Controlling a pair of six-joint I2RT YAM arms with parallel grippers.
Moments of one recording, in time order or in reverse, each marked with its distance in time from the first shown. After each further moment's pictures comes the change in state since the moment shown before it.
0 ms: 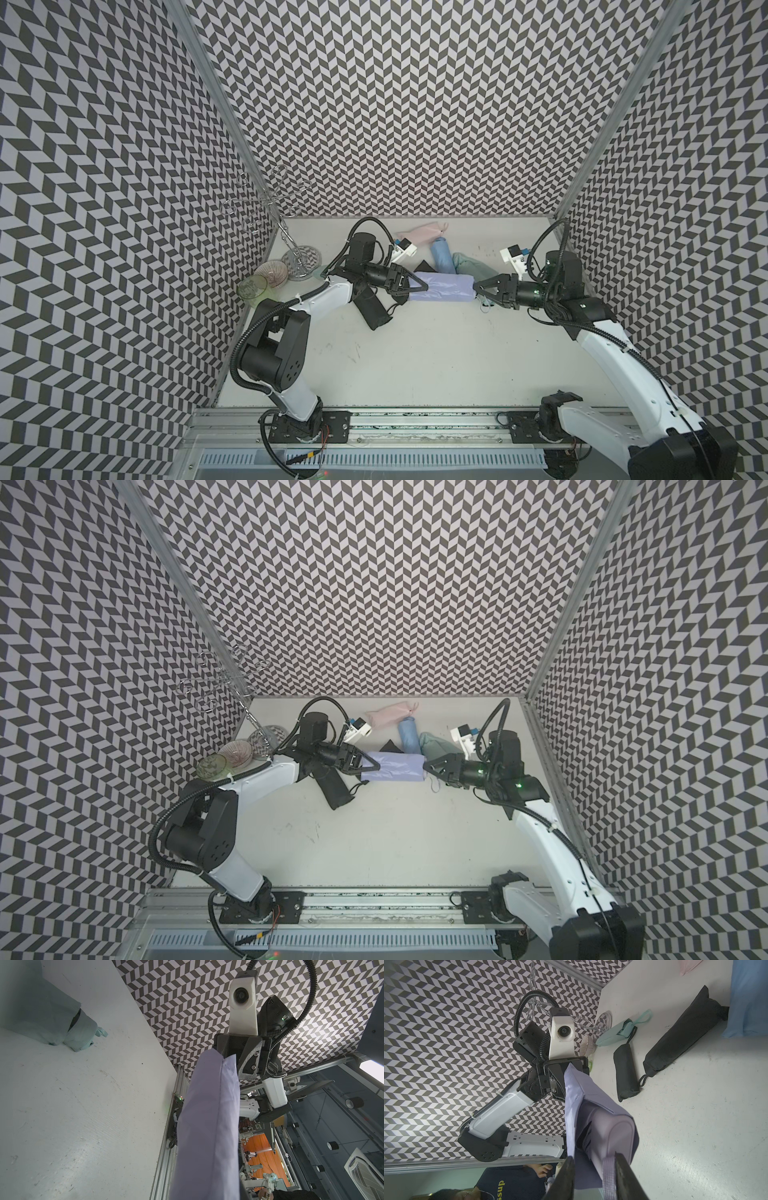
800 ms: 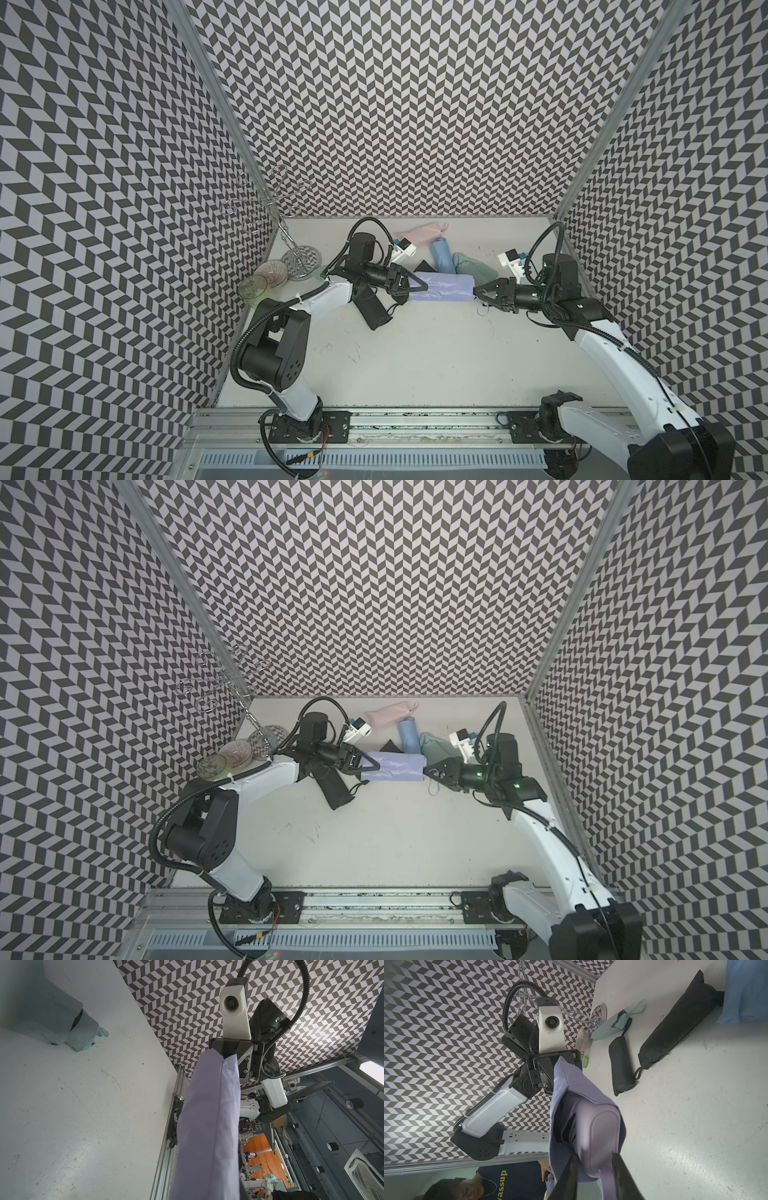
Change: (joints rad) left arm 0.002 0.000 0.000 0.000 0.000 0.000; right arm 0.000 0.009 -0.024 -0.022 -0.009 -0.021
